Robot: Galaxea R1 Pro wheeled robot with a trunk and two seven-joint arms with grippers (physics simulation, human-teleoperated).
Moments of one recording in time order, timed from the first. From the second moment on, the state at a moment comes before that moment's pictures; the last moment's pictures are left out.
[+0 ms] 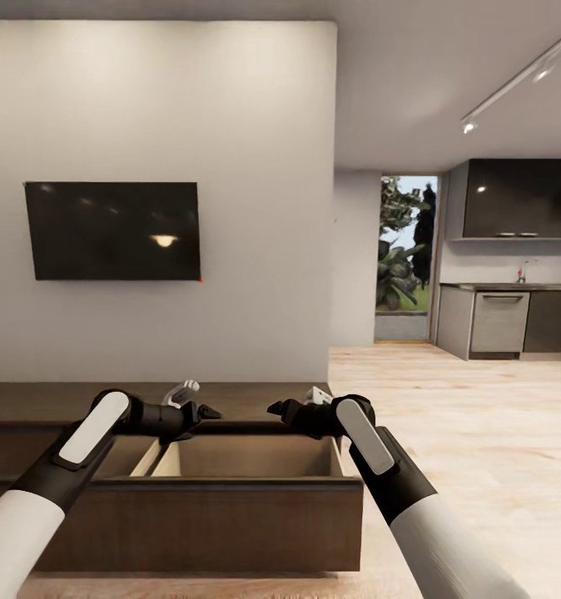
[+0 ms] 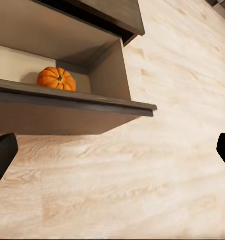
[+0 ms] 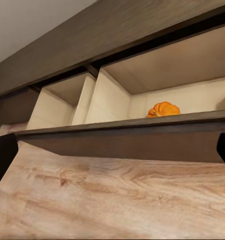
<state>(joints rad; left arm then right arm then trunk) -0.70 0.30 -0.30 -1.09 1.40 1.05 0.36 -0.68 0.10 0.33 -1.07 -1.12 0.80 -0.46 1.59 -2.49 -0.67</state>
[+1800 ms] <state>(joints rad) -0.55 0.23 -0.49 -0.79 0.82 0.19 0.35 -0.48 0.04 0.54 -0.92 -0.60 0.15 -0.46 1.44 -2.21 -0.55</state>
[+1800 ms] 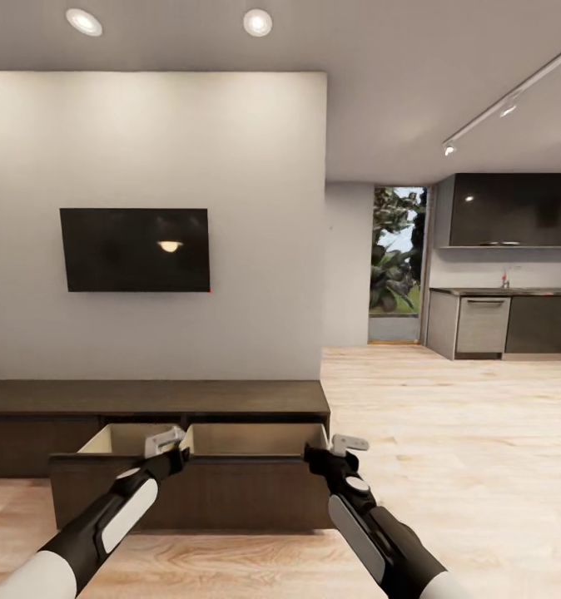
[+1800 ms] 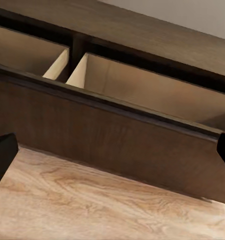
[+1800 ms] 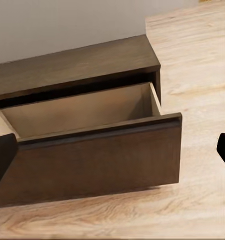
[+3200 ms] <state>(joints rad) -0.50 0.22 -0.58 -0.72 0.78 -0.10 0.35 -0.48 0.07 0.55 -0.76 -0.62 0.11 -0.46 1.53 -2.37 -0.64</state>
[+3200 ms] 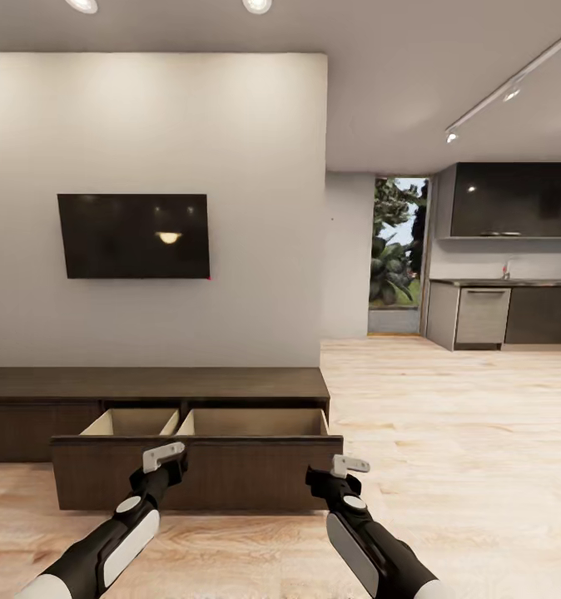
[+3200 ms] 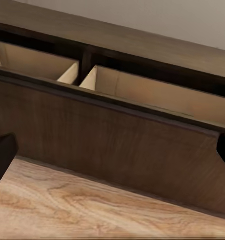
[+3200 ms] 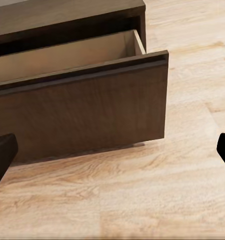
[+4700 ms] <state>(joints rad) -0.50 0.22 -0.72 -0.72 0.71 -0.19 0.32 -0.48 0.07 0.56 -0.73 -0.60 0.09 -0.36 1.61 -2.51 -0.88</state>
